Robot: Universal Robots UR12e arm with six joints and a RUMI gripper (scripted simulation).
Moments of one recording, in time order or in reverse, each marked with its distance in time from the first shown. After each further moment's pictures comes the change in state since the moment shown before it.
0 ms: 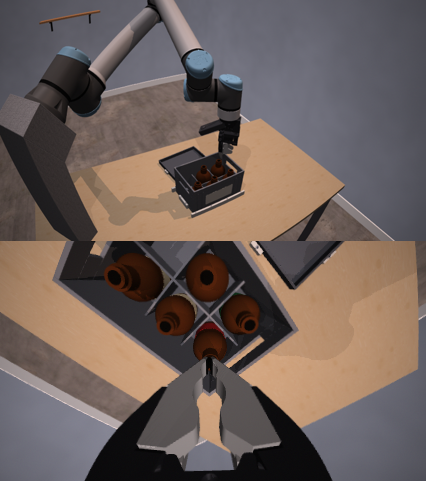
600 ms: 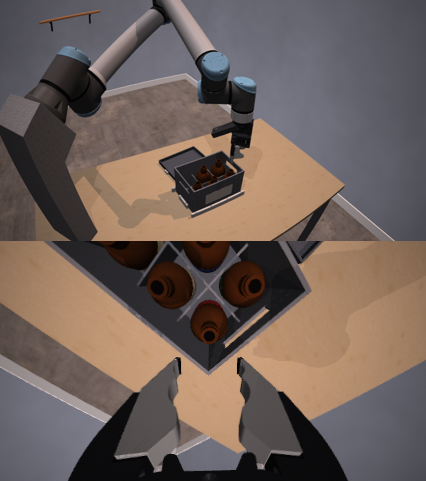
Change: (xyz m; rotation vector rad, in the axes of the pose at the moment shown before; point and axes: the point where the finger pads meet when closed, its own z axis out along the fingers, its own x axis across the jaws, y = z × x) arm 0.002 0.052 0.003 0.004 -0.001 0.001
